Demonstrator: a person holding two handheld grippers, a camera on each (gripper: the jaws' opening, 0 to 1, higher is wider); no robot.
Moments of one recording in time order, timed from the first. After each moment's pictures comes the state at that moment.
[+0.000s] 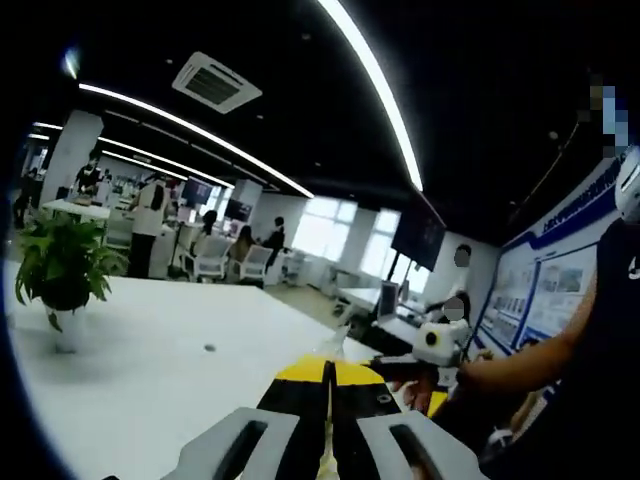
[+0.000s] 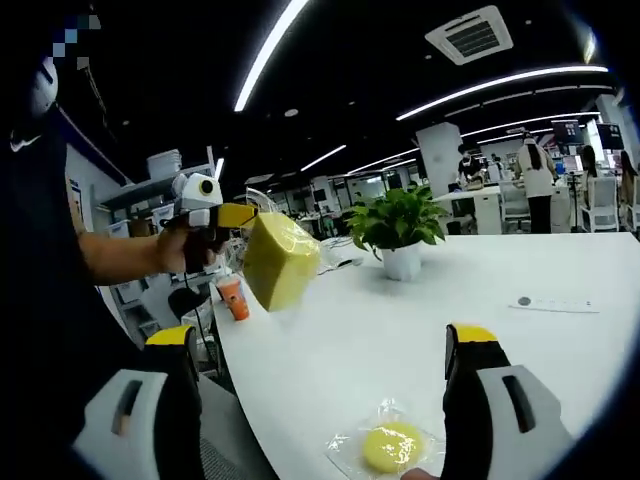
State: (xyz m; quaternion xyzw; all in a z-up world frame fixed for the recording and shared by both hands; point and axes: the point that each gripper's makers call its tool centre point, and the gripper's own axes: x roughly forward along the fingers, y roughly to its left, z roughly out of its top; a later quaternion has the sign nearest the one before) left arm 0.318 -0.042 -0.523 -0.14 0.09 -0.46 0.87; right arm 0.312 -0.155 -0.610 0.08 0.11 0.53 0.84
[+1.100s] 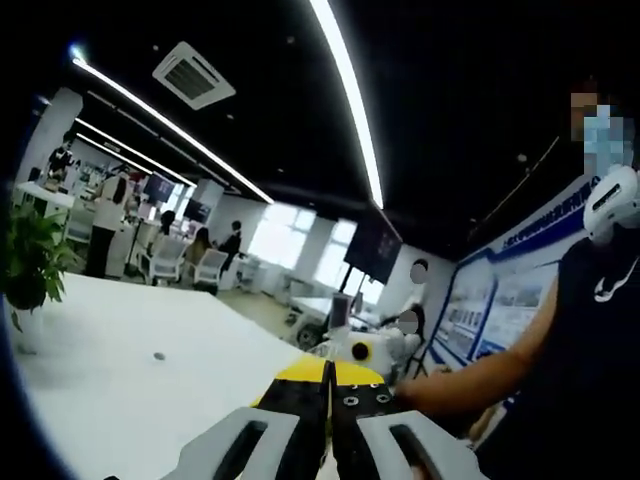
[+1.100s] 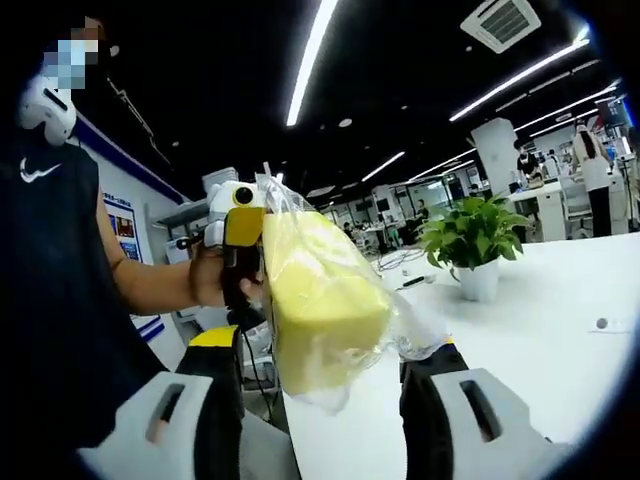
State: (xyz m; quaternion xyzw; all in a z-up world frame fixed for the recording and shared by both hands) left arm 0.295 -0.071 -0.490 -0.18 0.07 -0.54 0.82; right arm 0.298 -0.072 -0.570 0.13 0.09 0.64 0.75
